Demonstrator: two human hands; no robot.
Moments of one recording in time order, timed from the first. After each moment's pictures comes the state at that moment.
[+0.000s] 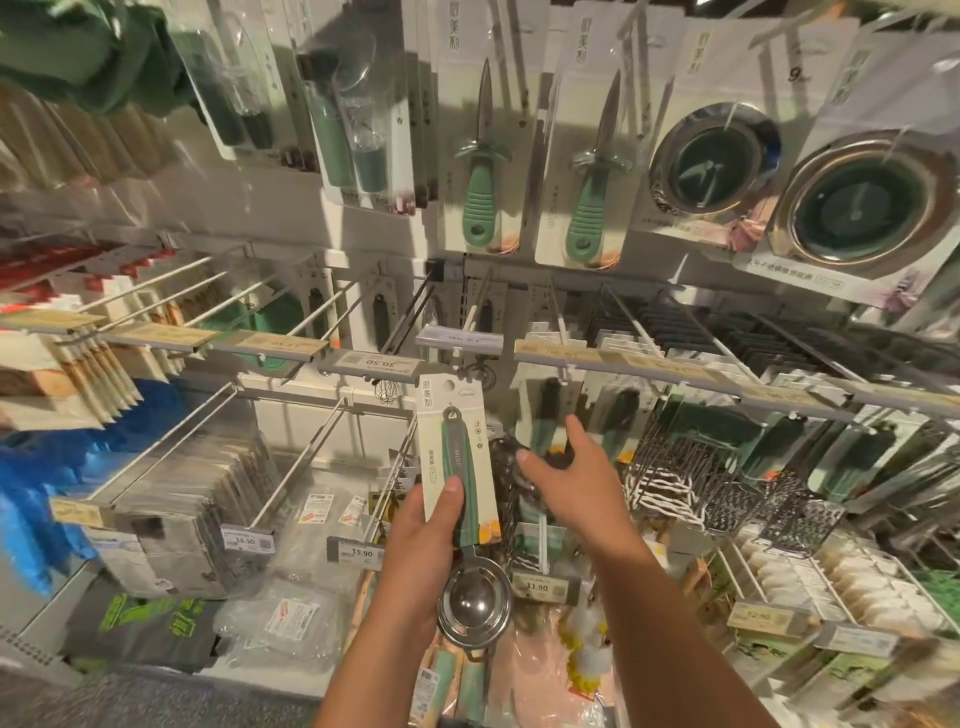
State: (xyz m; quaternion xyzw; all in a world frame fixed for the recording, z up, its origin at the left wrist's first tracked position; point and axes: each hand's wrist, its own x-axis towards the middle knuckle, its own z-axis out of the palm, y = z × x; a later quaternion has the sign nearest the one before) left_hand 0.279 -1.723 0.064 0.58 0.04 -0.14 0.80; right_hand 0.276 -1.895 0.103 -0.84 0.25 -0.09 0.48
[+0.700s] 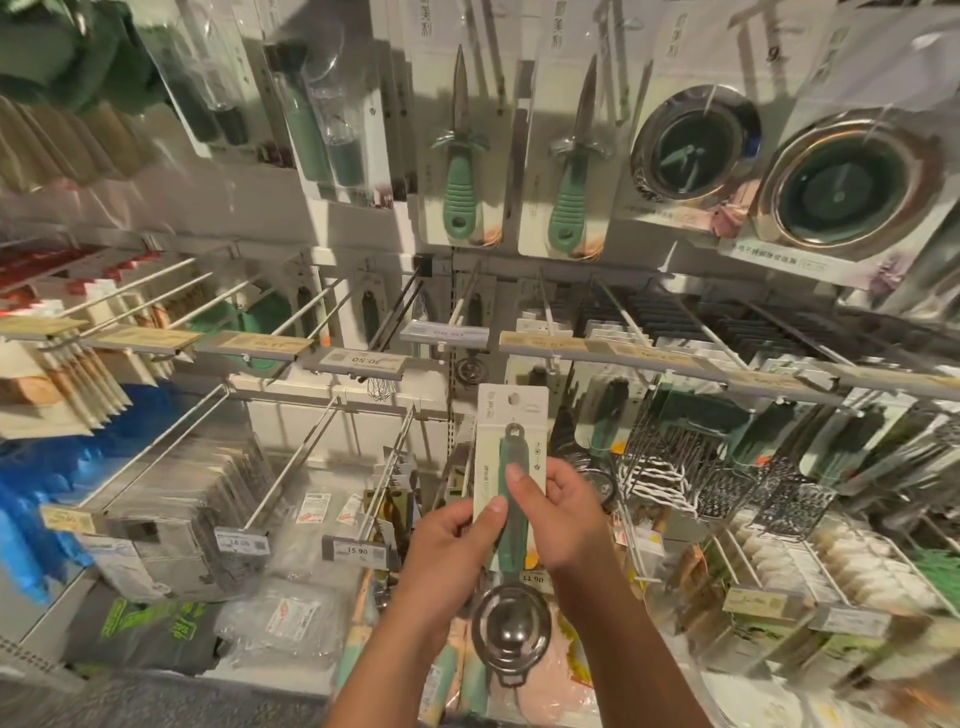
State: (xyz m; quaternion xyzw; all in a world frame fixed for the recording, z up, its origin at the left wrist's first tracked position) left_hand 0.259 -1.737 0.079 0.64 -0.05 -0.20 0.74; right_hand 0.236 -1.865 0.086 -0.63 0.17 -0.12 0.75
